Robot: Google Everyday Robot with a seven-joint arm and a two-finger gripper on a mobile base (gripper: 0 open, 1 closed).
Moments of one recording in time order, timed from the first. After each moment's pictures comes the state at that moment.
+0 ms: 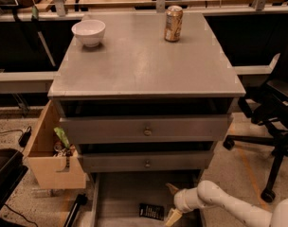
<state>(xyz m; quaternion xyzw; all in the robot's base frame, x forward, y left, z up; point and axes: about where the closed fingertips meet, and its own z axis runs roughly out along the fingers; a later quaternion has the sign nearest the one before) 0.484 -0.112 0.201 -0.60 0.71 0.24 0.29</state>
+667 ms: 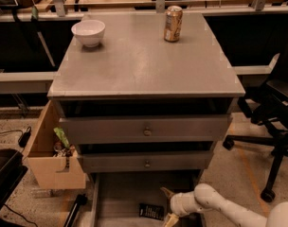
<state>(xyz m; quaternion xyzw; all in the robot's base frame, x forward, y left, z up) 0.470 -0.090 0.185 -0.62 0.67 0.26 0.30</state>
